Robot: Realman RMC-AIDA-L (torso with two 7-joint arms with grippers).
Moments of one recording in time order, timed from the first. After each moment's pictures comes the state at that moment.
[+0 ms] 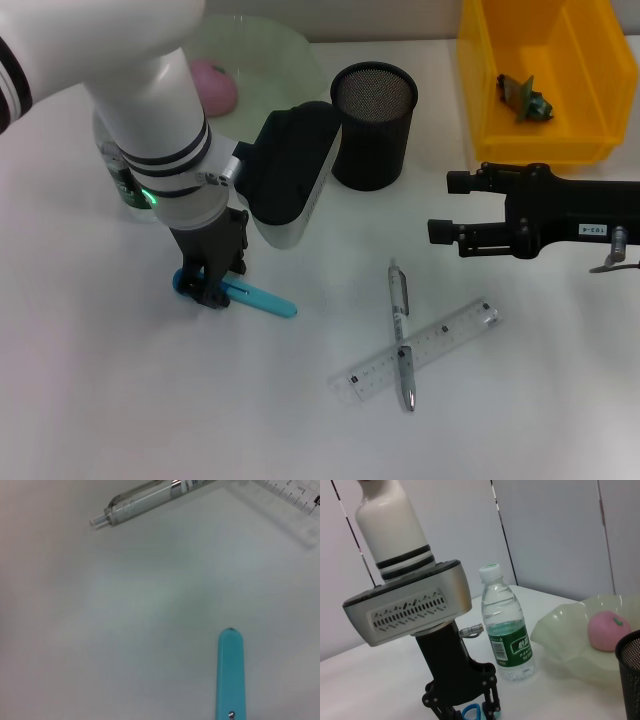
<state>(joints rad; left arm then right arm) -0.98 -2.08 1.68 0.83 2.63 1.42 -1.69 0.56 2.04 -0.69 -0.60 -2.00 -1.58 1.36</state>
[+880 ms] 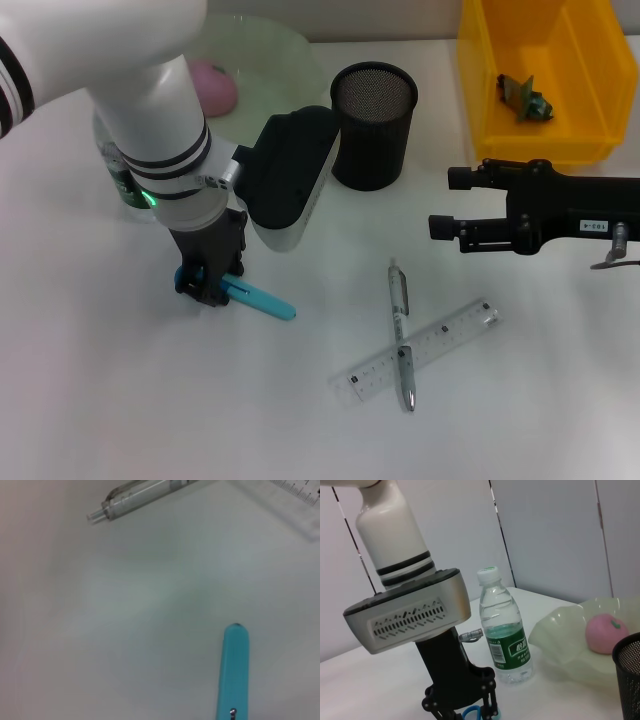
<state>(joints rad) -0.98 -2.08 1.69 0.81 2.63 1.40 -1.68 0.56 2.04 -0.68 -0.60 -2.00 -1.58 1.36</state>
